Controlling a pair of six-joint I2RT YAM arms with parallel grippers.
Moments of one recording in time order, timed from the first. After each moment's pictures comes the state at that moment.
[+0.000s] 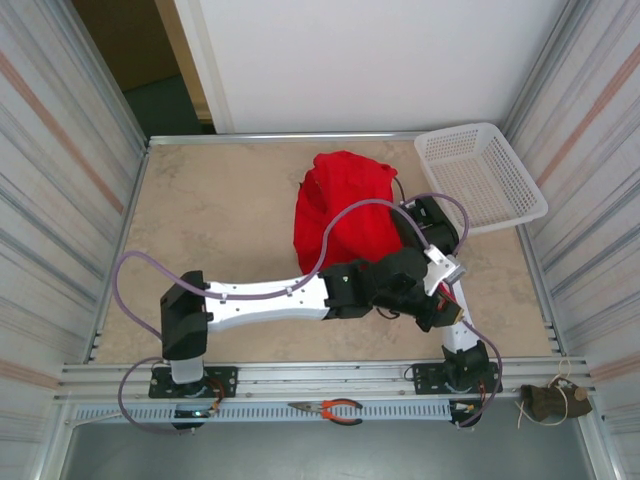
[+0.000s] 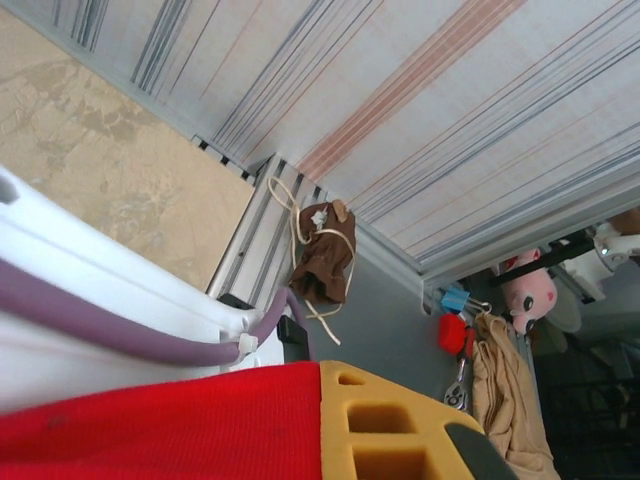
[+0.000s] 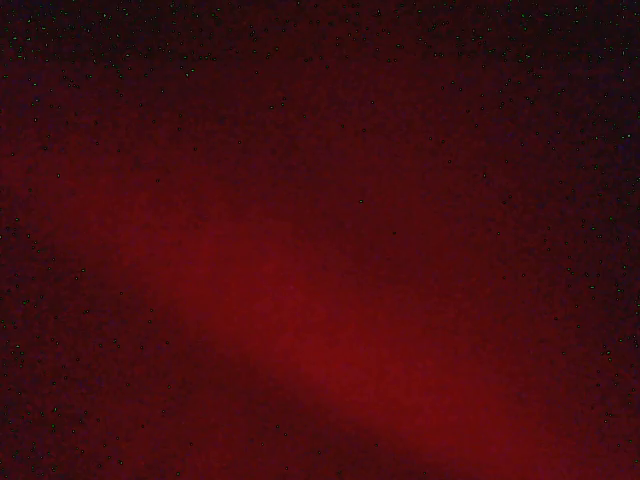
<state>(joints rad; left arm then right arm) -1.36 1.80 1.53 -0.11 0.29 -0.62 0.43 2.48 1.39 1.36 -0.38 1.83</state>
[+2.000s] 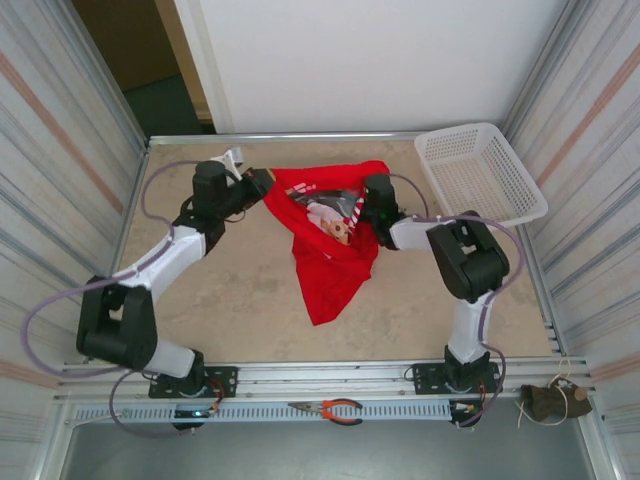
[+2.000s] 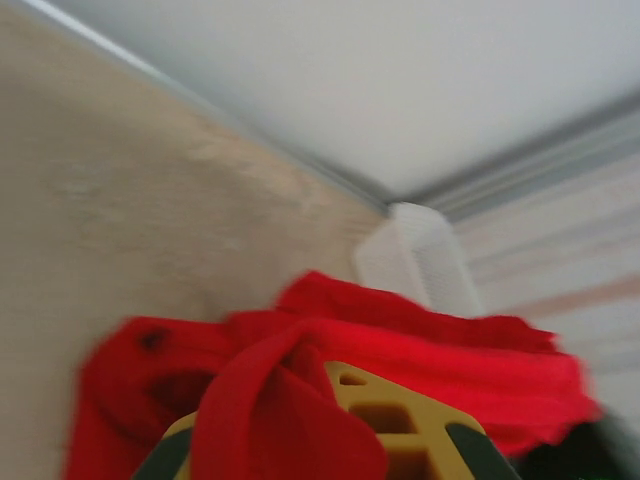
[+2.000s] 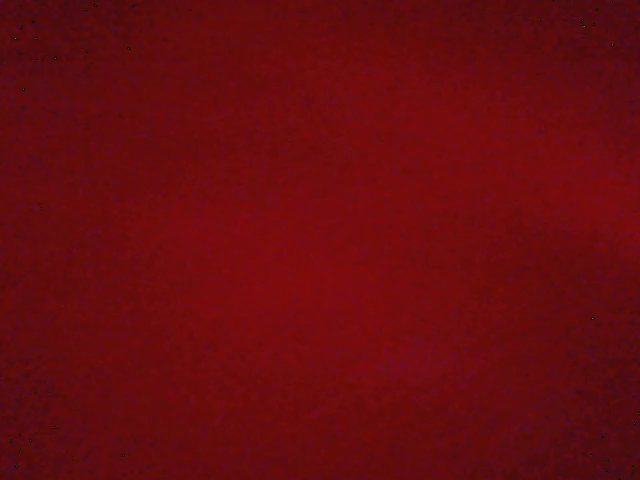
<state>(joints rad) -0.26 1.47 0.96 0.19 0.38 -0.84 0.48 1.91 1.07 0.56 -0.56 1.46</state>
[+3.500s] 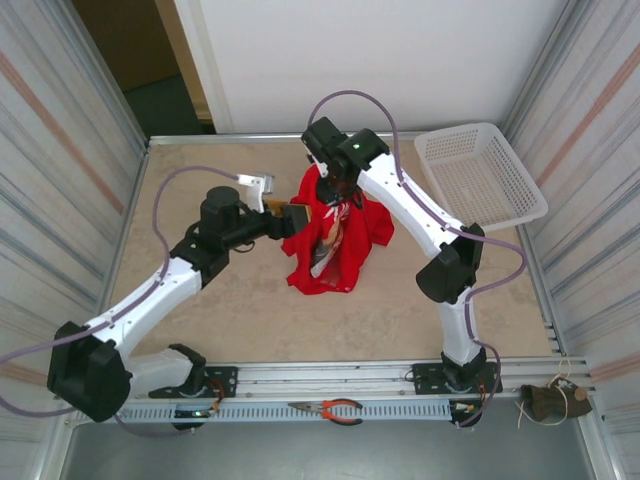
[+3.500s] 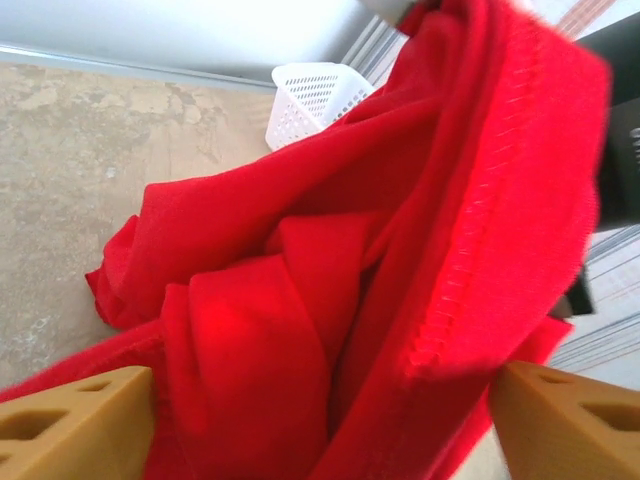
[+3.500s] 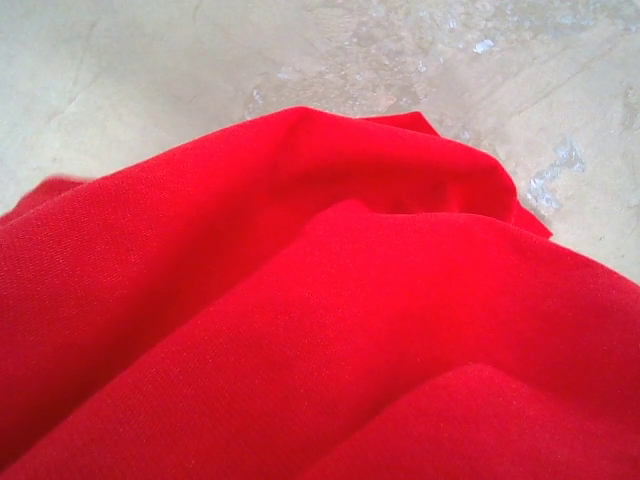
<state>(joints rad) -0.52 1.22 0.84 0.08 0.40 -0.50 0.72 2.05 2.27 -1.37 0.19 0.17</state>
